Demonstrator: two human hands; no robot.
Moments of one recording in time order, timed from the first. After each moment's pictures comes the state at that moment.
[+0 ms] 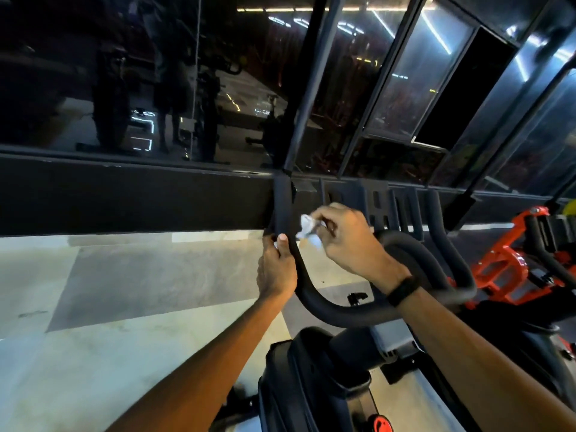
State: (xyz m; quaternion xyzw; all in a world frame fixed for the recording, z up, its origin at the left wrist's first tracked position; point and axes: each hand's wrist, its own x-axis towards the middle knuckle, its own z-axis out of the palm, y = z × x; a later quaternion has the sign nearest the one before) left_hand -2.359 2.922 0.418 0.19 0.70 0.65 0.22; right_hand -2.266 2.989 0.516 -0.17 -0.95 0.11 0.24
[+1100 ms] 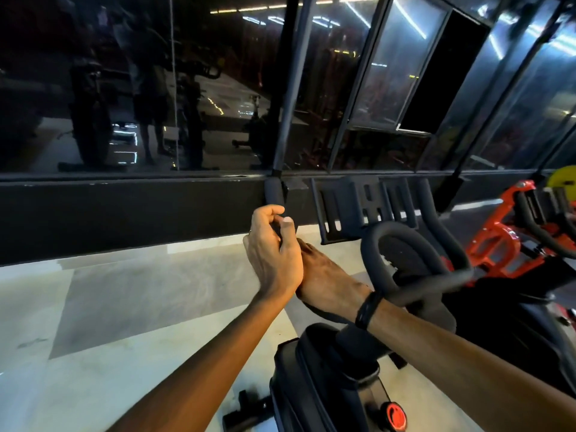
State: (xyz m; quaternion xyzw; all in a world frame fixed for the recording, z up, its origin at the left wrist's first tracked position) left_hand -2.355 2.908 0.450 0.30 0.59 0.75 -0.04; right_hand -2.269 2.966 0.452 -0.07 -0.98 -0.01 0.16
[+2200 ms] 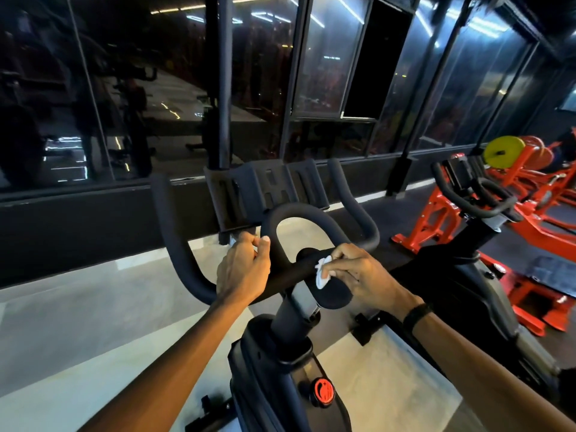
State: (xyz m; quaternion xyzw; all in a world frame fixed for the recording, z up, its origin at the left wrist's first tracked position) left_hand -2.248 2.961 0.436 0.42 0.78 0.45 0.10; right_hand -2.027 3.084 0.432 -0.18 -0.95 0.10 0.25
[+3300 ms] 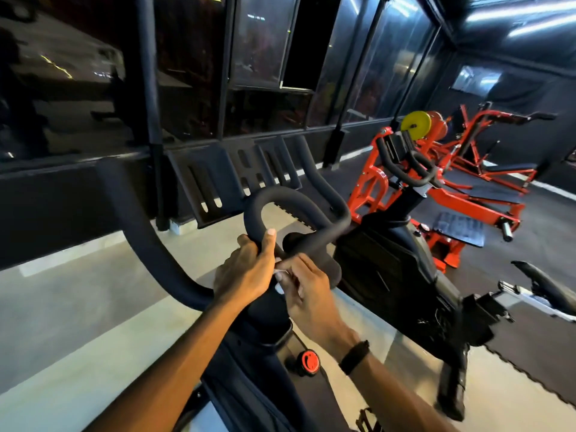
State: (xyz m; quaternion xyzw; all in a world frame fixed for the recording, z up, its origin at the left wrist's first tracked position) left_hand -2.259 2.963 0.440 0.51 0.75 0.32 0.26; right_hand -2.120 2.962 0.407 -0.35 -0.84 0.12 0.39
